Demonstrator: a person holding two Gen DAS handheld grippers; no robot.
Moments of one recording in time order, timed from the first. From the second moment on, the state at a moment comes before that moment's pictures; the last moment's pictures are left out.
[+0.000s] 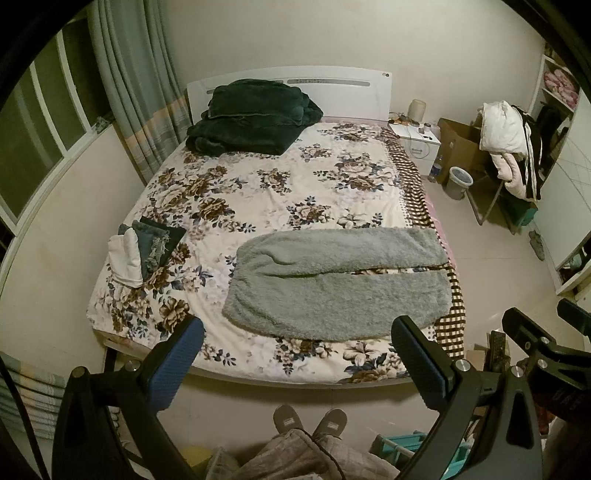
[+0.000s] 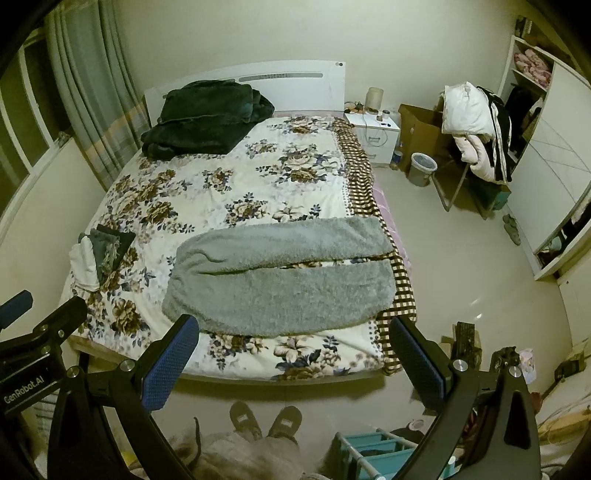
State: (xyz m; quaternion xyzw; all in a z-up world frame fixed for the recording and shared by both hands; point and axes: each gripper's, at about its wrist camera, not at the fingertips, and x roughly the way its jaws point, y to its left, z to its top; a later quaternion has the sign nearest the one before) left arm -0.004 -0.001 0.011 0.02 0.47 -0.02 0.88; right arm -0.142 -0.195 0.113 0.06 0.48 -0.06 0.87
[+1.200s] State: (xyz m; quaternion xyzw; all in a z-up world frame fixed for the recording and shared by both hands) left arm -0.012 -0.015 0.023 0.02 0.47 -0.02 0.88; right arm -0.145 -0.203 0.107 0.05 0.48 -0.06 0.87
